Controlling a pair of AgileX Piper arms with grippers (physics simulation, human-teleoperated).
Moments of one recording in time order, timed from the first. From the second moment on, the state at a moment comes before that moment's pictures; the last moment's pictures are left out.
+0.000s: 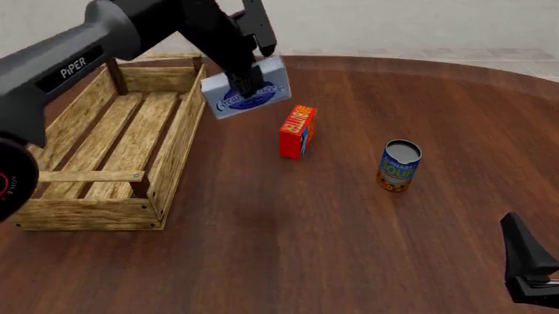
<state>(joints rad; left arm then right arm) -0.48 1.99 -2.02 0.93 0.86 -0.02 0.00 0.00 0.00 0.00</state>
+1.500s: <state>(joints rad) -0.07 1.91 -1.91 0.88 0.77 -0.02 0.00 0.00 0.00 0.01</state>
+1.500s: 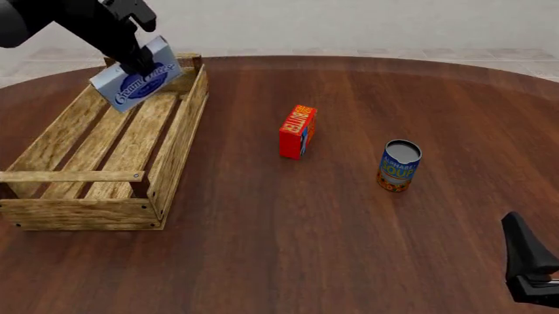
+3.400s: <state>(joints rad) 0.09 2.00 -1.49 0.52 0.98 -0.02 0.00 0.00 0.00 0.00</state>
